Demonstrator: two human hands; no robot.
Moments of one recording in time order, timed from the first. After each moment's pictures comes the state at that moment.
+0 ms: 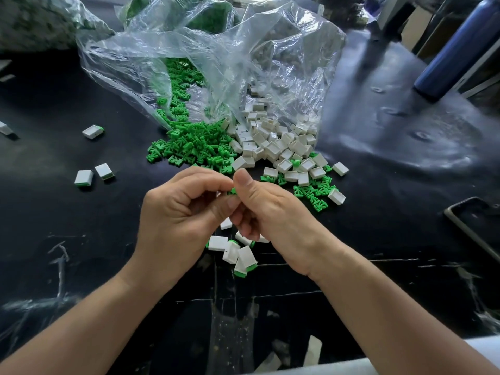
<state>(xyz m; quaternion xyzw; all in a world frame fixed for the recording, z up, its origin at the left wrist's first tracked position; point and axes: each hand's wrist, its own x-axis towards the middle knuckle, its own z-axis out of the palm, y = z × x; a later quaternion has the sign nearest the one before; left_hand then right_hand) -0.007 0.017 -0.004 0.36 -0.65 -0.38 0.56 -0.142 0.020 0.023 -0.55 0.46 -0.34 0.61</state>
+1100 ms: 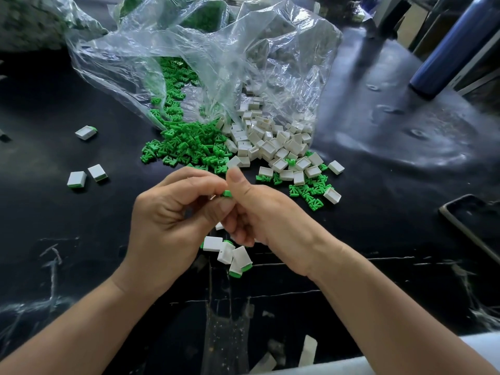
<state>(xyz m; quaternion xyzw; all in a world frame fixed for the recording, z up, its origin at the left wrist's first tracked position) -0.011 0.020 -0.004 0.32 -0.67 -0.35 0.56 -0.145 0.020 0.023 -0.57 0.44 -0.29 0.63</state>
